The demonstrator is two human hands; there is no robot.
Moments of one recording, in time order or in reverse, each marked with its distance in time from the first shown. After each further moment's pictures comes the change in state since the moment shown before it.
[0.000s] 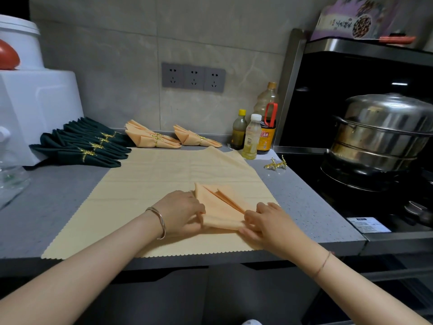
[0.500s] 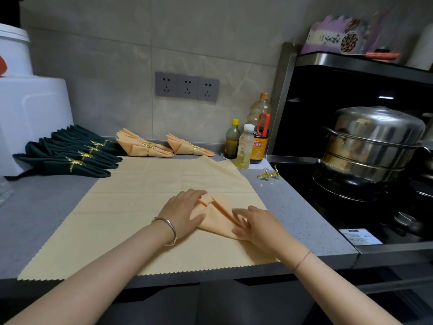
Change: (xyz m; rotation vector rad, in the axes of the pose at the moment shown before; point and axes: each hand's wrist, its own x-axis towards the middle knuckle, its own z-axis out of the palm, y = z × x) left_hand 0.038 0.005 0.015 -0.312 0.088 -0.353; right_hand 0.028 0.010 -0.003 0.168 -0.166 0.206
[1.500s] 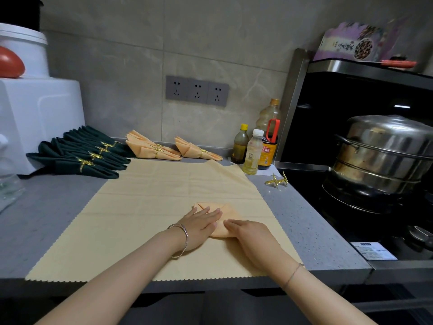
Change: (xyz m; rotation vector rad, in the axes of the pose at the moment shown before) left_hand 0.009 -0.004 0.025 -0.009 -0.352 0.071; right_hand 0.013 -0.019 0.025 -0.198 0.021 -0.232
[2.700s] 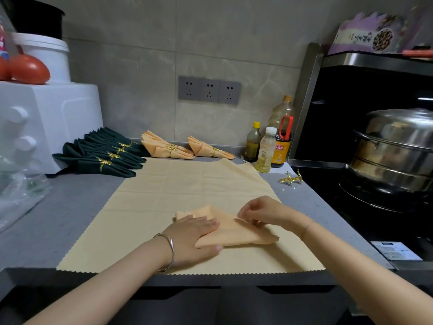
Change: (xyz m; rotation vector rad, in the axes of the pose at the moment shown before) left_hand -0.074 0.001 -0.018 0.113 -0.015 -0.035; right_hand 0.045 0.031 -0.028 0.931 -0.342 0.355
